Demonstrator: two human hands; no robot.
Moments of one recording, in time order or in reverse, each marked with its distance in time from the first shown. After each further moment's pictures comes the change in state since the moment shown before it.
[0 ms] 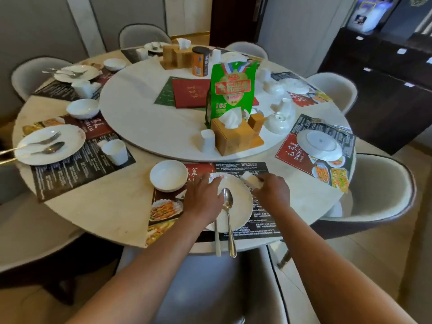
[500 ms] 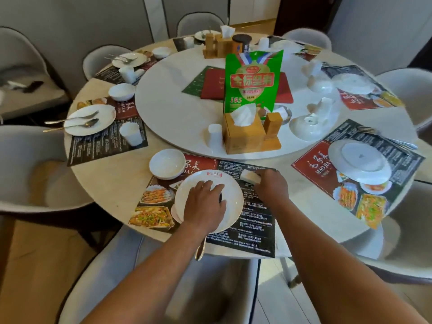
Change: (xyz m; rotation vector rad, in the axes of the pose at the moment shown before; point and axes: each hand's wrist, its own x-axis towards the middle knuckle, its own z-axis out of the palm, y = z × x) left_hand 0.003 0.080 0.033 0.055 0.013 -0.326; right_hand 0.096 0.050 0.019 -0.013 -0.223 -0.287
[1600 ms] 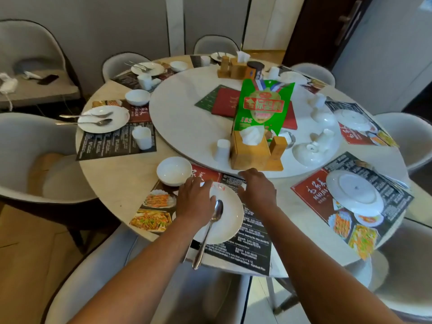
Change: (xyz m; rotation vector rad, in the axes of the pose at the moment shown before) left_hand 0.013 -0.026 -0.024 -0.017 0.121 -0.124; right_hand -0.004 -0.061 -0.026 -0.139 0.089 -0.342
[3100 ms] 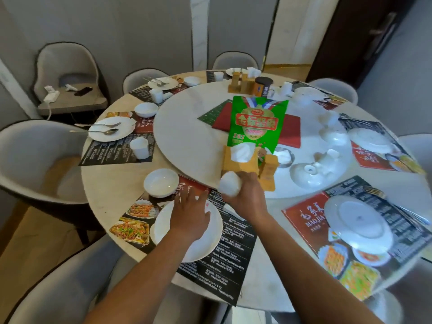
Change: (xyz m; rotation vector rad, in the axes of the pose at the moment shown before) left_hand 0.019 0.064 0.023 0.095 -0.010 -0.114; right_hand 0.034 0.052 -0.025 0.457 -0.025 0.010
